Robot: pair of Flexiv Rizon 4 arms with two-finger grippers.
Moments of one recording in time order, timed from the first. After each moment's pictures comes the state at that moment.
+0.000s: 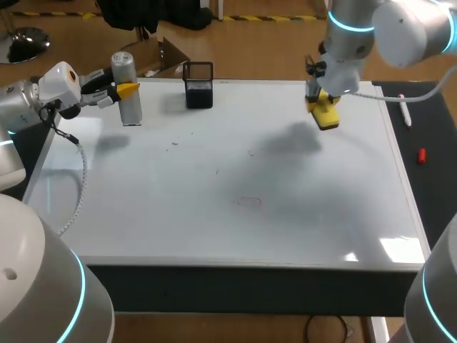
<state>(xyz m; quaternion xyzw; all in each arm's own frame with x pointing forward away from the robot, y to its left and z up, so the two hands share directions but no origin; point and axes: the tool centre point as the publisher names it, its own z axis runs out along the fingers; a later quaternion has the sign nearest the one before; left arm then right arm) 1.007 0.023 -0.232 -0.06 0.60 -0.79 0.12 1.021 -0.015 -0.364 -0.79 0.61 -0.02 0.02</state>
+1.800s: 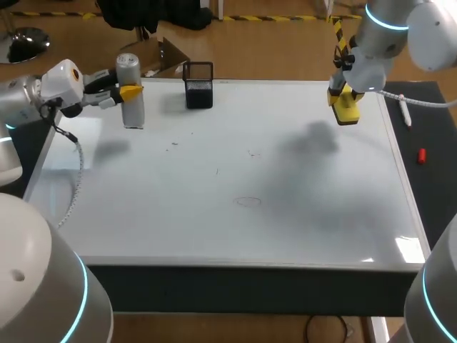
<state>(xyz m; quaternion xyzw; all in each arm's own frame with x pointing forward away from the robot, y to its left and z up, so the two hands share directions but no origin) 0.982 0.003 -0.222 -0.04 0.62 -0.78 0.07 1.024 -0.061 -0.352 -0.75 0.66 -0.01 0.06</state>
